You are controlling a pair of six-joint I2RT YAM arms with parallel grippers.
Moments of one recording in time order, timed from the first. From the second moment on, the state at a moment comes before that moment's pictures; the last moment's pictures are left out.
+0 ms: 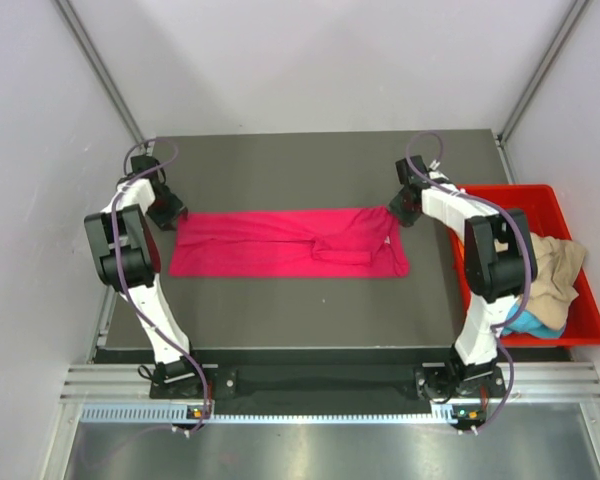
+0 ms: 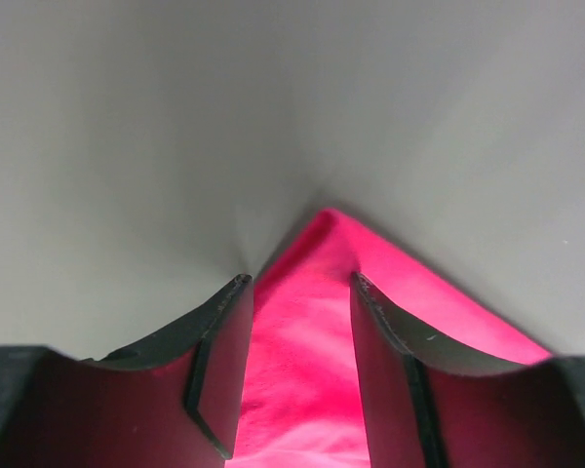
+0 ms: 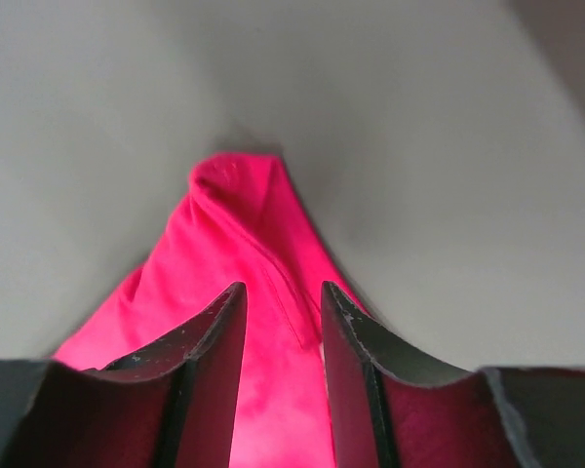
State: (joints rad) left arm 0.26 2.05 1.52 -0.60 0.01 -0.50; right arm 0.25 1.87 1.29 -0.47 0.23 0.98
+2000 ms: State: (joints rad) left arm 0.27 2.01 1.40 -0.51 0.32 -0.34; right arm 0.08 1.91 1.61 -0.42 -0.10 0.66
